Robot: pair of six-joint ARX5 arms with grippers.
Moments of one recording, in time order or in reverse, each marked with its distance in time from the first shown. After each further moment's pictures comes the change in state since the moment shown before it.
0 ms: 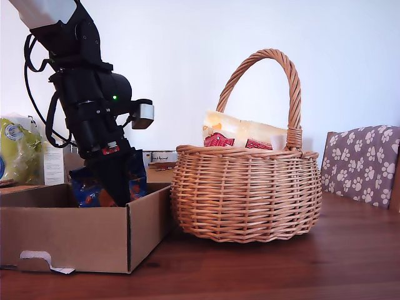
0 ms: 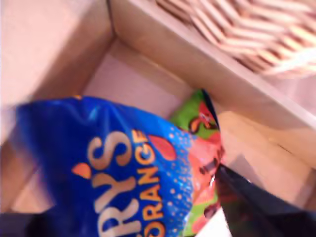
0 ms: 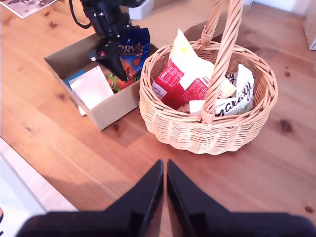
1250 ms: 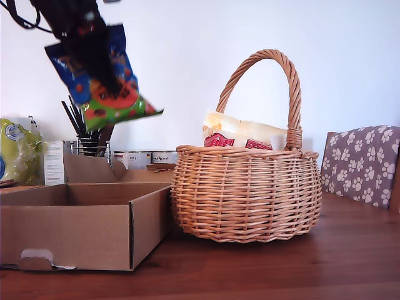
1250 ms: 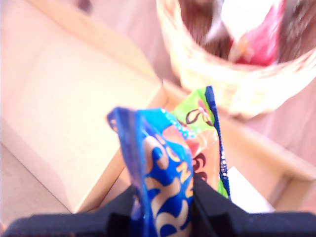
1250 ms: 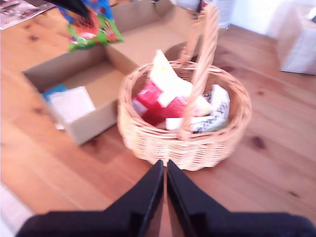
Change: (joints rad) left arm -0.010 -0.449 -0.001 -0.043 -0.026 -0.077; right arm 0.000 -0.001 0.000 0.065 0.098 -0.026
